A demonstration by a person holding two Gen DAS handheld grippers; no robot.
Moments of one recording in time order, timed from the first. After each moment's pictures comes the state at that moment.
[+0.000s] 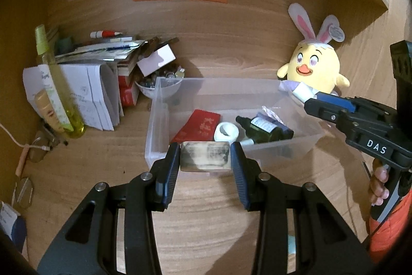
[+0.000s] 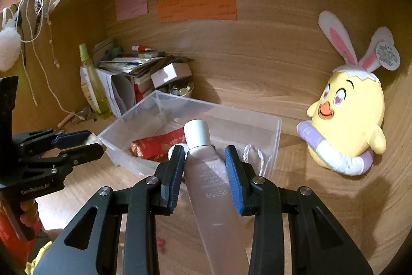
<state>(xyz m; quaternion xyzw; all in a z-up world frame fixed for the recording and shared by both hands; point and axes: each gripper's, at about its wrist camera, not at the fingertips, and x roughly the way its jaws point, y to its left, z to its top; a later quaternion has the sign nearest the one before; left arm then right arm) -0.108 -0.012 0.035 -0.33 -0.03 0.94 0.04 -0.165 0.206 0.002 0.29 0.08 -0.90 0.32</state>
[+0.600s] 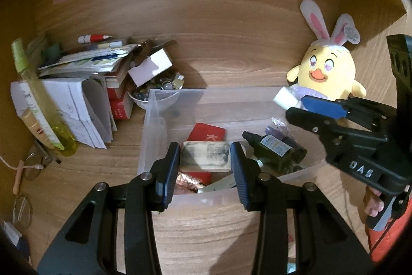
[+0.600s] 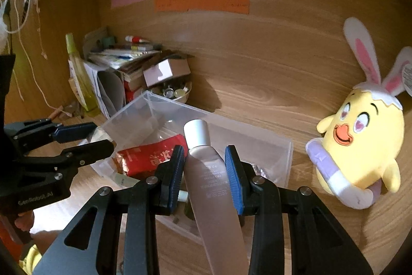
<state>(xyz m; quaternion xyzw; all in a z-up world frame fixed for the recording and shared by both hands) -0.160 -0.006 0.032 -0.35 -0.02 0.94 0.04 -0.204 0.167 -0.010 0.31 0.12 -0.89 0.31</state>
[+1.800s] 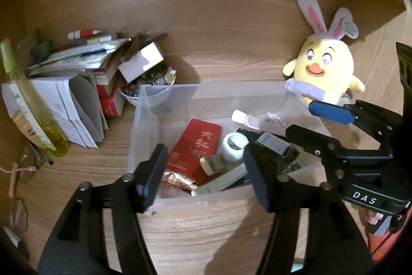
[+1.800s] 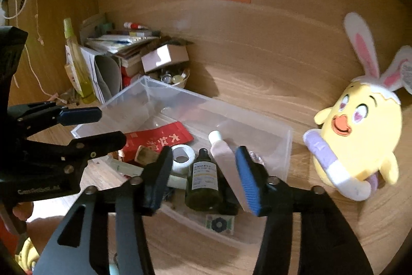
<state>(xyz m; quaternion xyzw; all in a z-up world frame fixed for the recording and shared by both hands) -0.165 -0.002 0.032 -0.36 -0.02 0.93 0.05 -0.185 0.174 -0.011 0.31 0.14 -0.89 0.30</state>
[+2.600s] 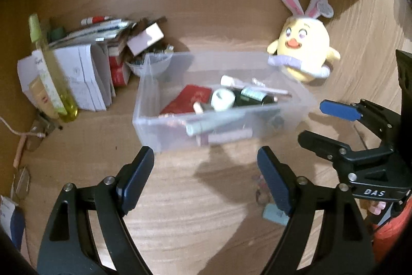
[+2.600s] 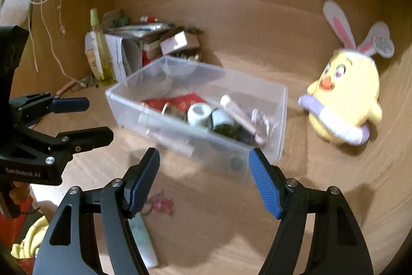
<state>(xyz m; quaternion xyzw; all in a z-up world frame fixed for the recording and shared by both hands) -0.082 0.000 0.014 -0.37 -0.01 0.93 0.06 -0.106 0.206 -0.038 0.33 0.12 -0.89 0.31</state>
